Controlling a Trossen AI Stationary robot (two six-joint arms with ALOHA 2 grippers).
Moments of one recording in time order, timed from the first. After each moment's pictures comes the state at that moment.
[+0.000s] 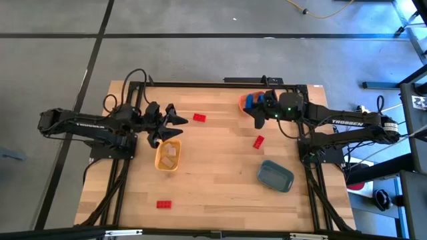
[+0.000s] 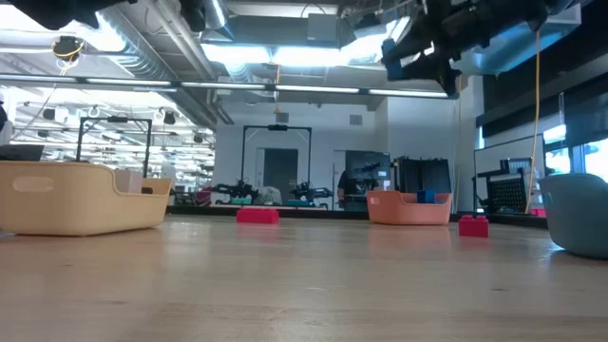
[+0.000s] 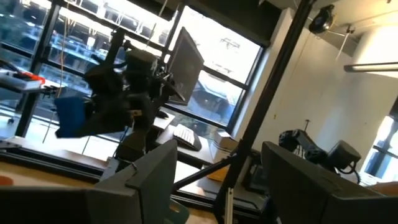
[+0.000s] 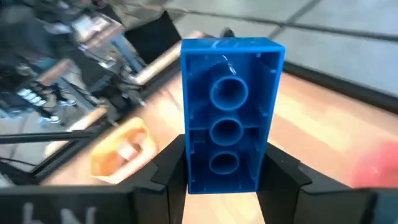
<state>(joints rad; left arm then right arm) 0.06 0.85 0.46 0.77 0.19 -0.47 -0.23 1.01 0.74 -0.09 0.11 0.53</state>
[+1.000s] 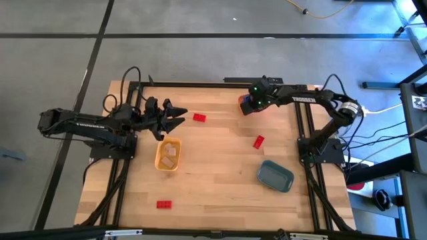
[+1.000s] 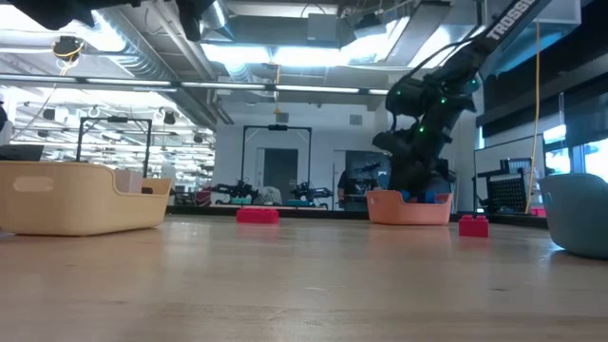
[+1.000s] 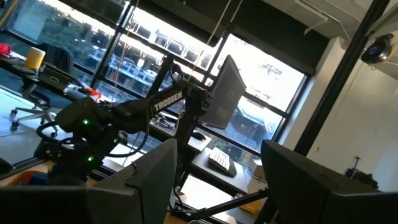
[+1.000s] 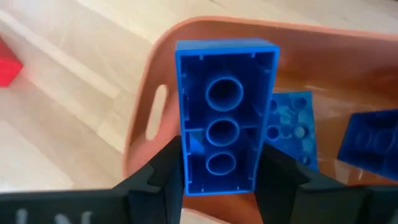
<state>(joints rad) 0.06 0.85 0.46 0.78 -0.04 -0.49 -0.66 1.62 0.88 -0.29 -0.08 0.42</state>
